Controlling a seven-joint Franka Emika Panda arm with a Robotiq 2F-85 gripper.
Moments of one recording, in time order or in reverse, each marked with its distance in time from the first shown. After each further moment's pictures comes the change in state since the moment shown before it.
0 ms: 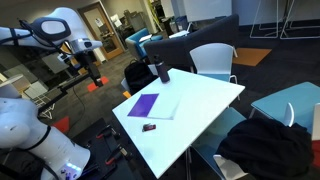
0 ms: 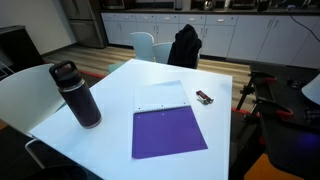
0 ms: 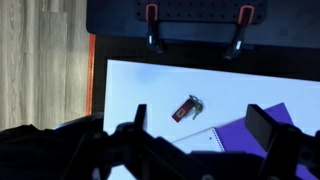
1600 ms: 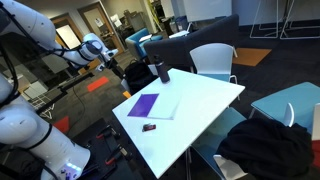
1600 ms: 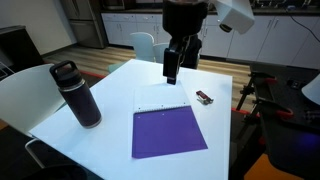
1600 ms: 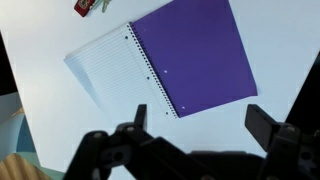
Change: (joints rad) arm 0.192 0.705 0.154 0.320 -0.300 0.576 0.624
